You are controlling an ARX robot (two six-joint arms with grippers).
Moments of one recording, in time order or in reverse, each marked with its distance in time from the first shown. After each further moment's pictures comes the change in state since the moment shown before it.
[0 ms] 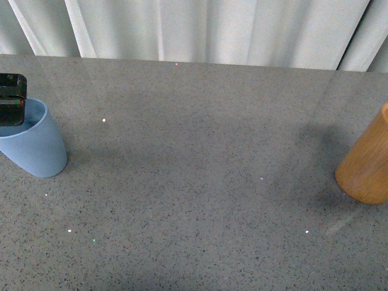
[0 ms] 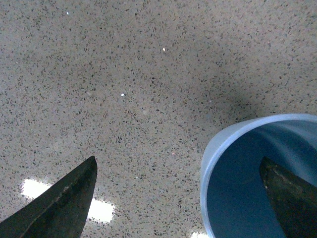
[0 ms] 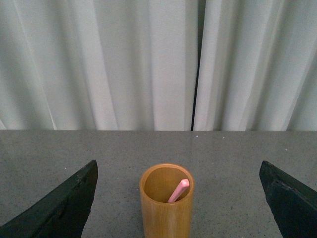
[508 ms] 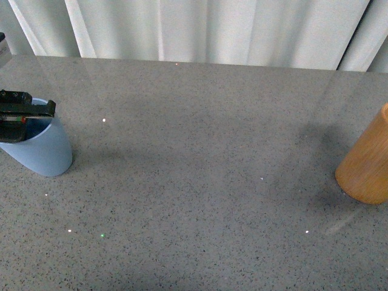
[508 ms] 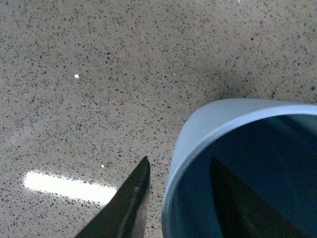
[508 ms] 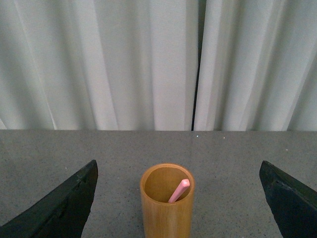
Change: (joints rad) left arm -0.058 0.063 0.039 -0.076 0.034 -0.003; right arm 0.000 0.000 0.000 0.000 0.000 0.000
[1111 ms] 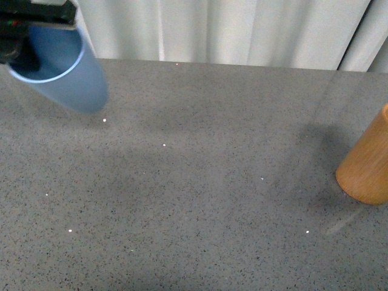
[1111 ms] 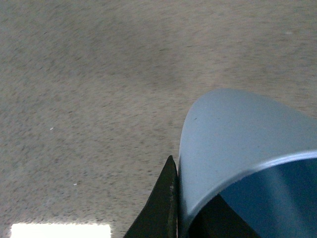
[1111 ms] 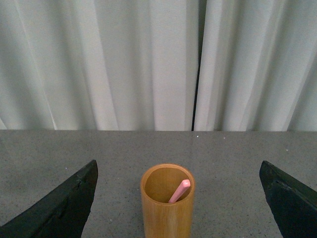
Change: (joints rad) left arm -0.153 -0.179 0.166 -0.221 0.076 -0.010; right arm 0.000 0.000 0.000 0.000 0.000 0.000
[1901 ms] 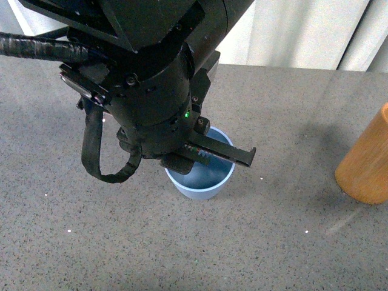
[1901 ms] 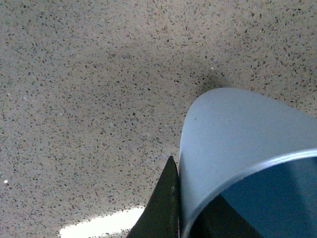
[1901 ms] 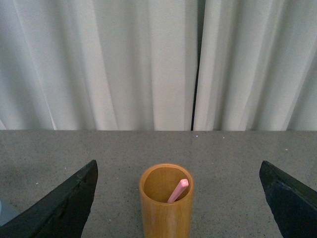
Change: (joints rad) left arm -0.432 0.275 0.029 0.067 -0.105 -0.105; right arm 0.000 0.000 0.000 0.000 0.000 0.000
